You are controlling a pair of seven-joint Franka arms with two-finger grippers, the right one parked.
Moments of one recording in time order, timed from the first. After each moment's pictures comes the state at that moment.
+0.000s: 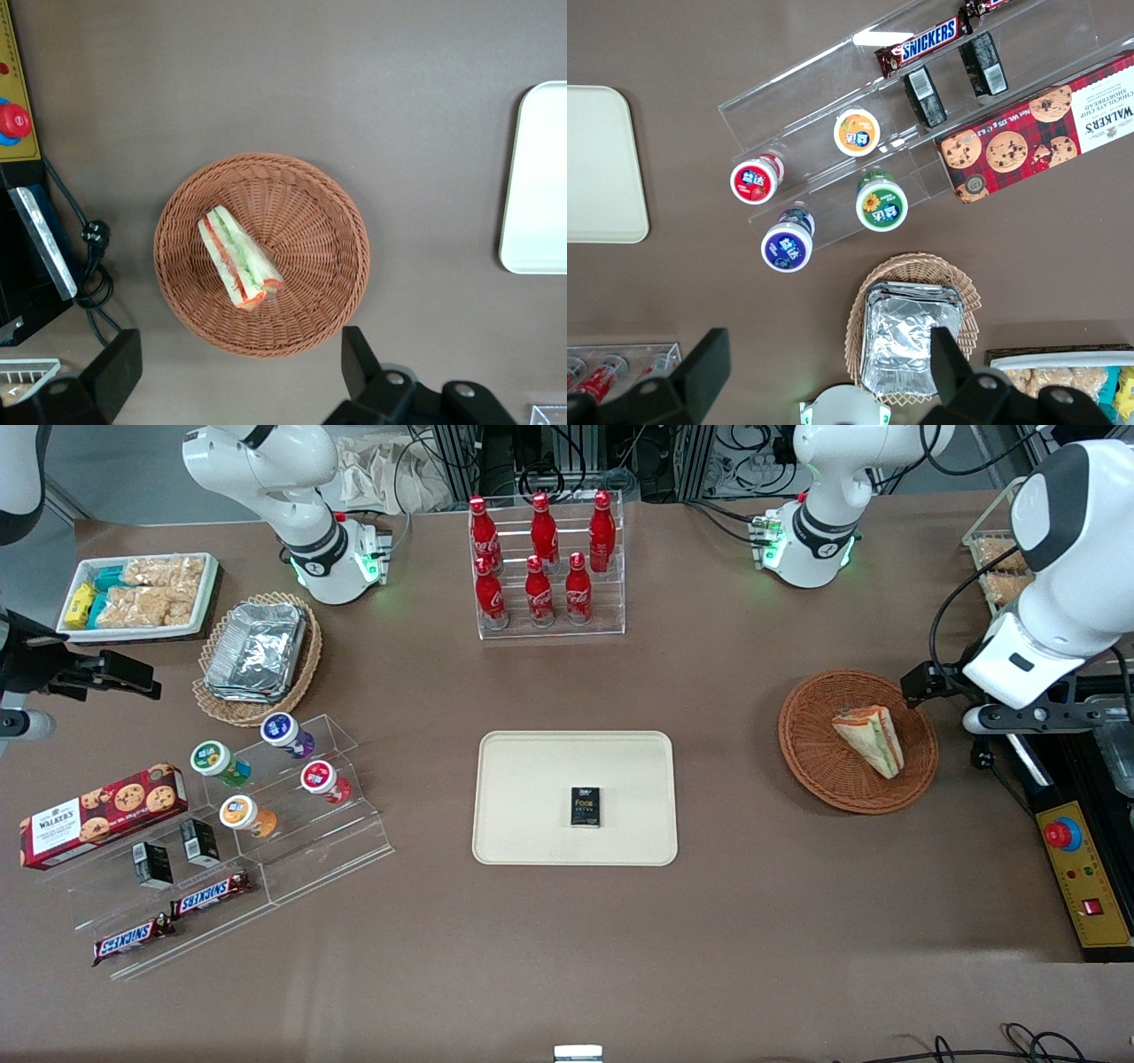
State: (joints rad) arm 0.01 -0.07 -0.07 -1.89 0.04 1.76 -0.05
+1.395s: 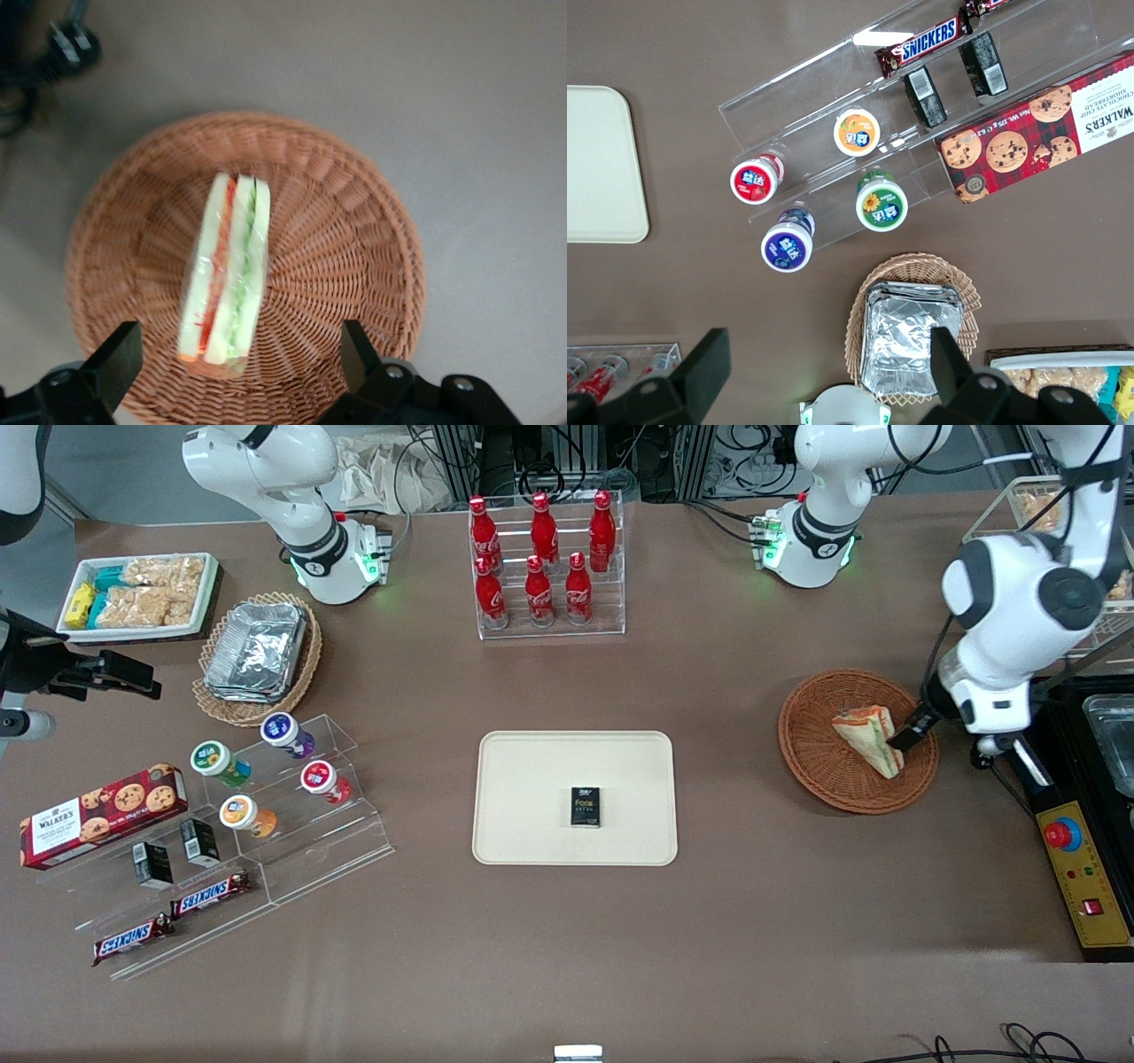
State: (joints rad) arm 0.12 -0.05 -0.09 -2.44 0.01 2.40 -0.81
